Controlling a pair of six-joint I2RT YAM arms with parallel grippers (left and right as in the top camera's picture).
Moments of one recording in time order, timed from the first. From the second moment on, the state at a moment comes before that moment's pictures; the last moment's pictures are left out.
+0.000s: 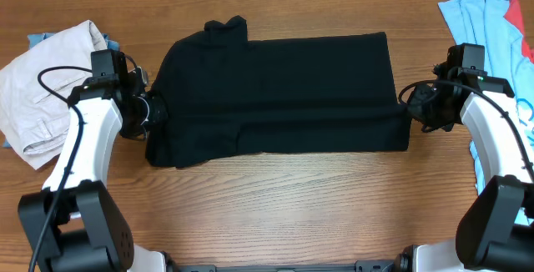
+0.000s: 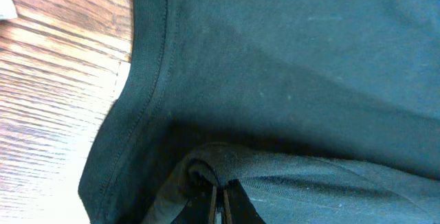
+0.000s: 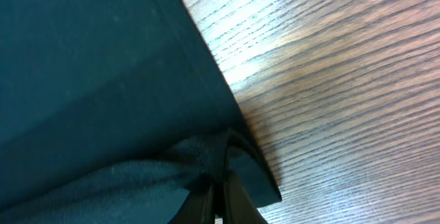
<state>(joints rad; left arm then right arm) 0.18 1.68 1.18 -0.81 0.23 -0.26 -0.20 1.67 1.20 -0.85 -0.12 0.30</state>
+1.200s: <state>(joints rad) 0.15 1.74 1.18 -0.95 0.19 -0.26 -0.20 1.80 1.20 -0.89 -0.19 0.26</state>
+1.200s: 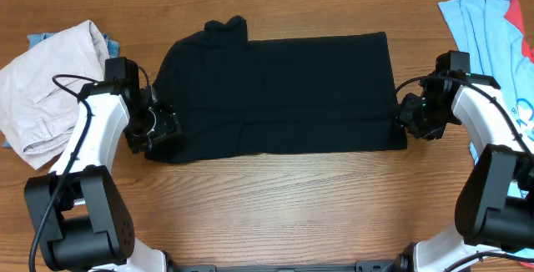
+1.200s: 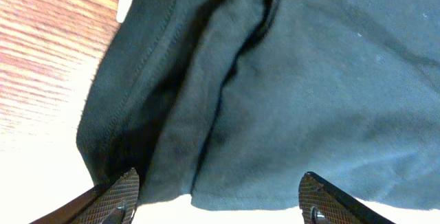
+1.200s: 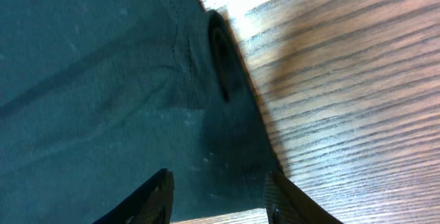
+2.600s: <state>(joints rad) 0.20 1.74 0.97 -0.94 -0.14 -0.30 -0.20 1.80 1.04 -1.14 -0.09 0.38</state>
